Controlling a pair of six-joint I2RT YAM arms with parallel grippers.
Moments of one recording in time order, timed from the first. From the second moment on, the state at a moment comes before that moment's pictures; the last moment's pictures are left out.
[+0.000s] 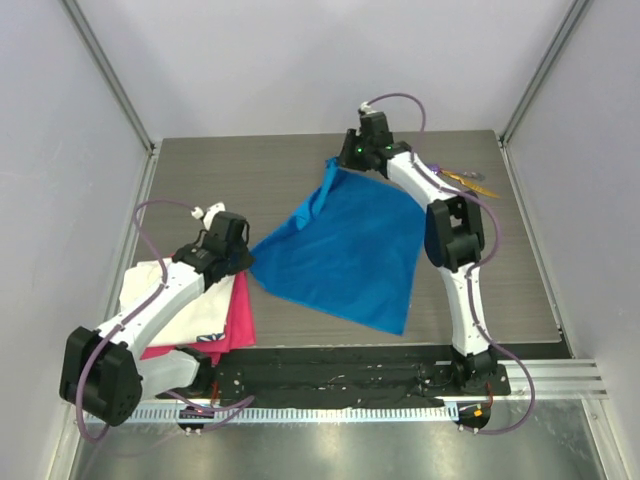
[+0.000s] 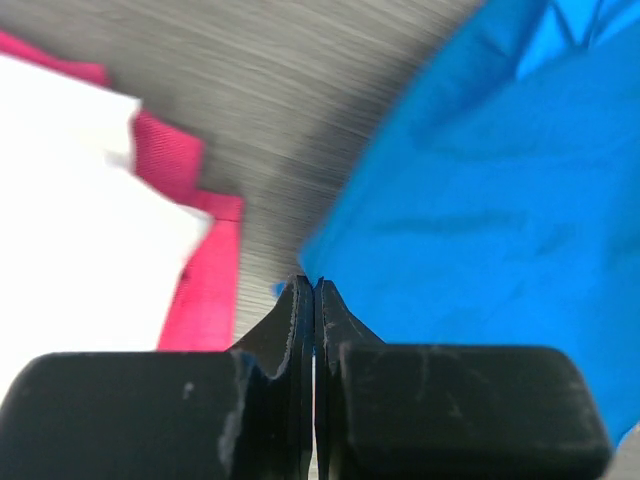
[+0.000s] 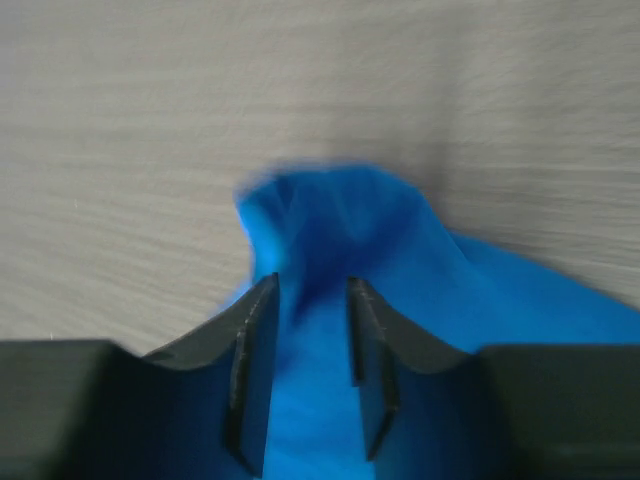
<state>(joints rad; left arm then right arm) -0.44 1.16 0.79 -0.52 -0.25 -0.77 0.35 2.31 2.03 -0.34 -0.11 0.47</state>
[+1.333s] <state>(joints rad) -0.68 1.68 0.89 -0.12 0.05 -0.89 0.31 1.75 1.00 -0.20 0.00 0.56</state>
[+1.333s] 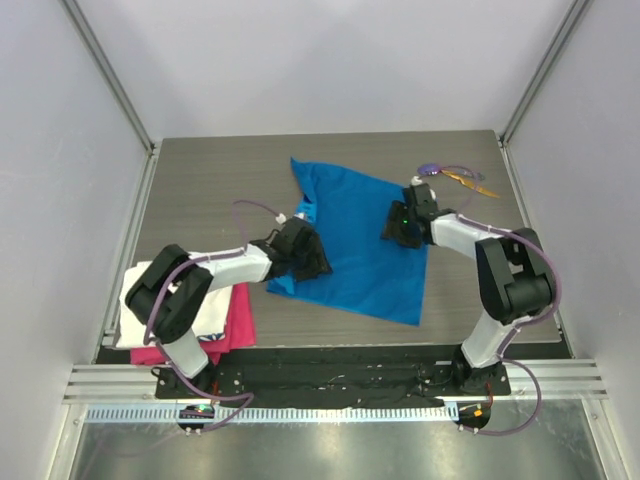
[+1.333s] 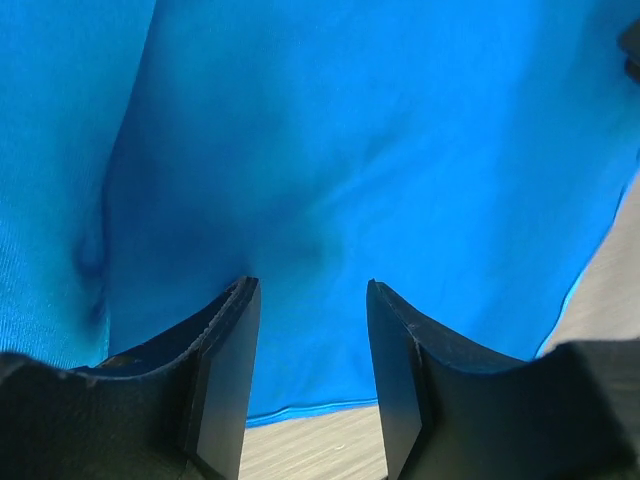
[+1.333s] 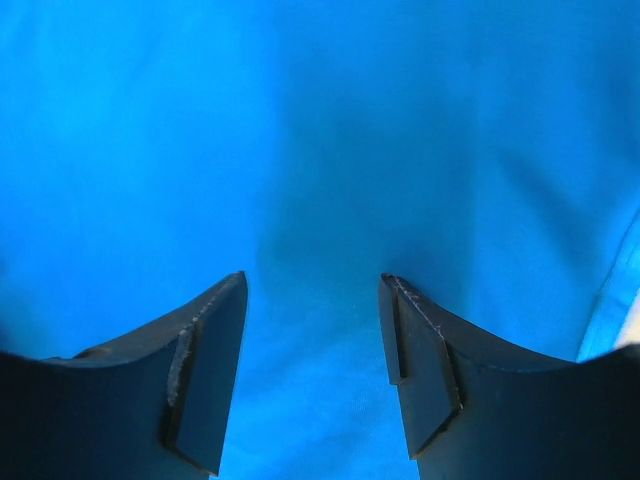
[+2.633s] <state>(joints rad) -0.66 2.32 1.95 -0.71 -0.32 -0.44 0.27 1.65 0.94 -0.31 -0.03 0.48</state>
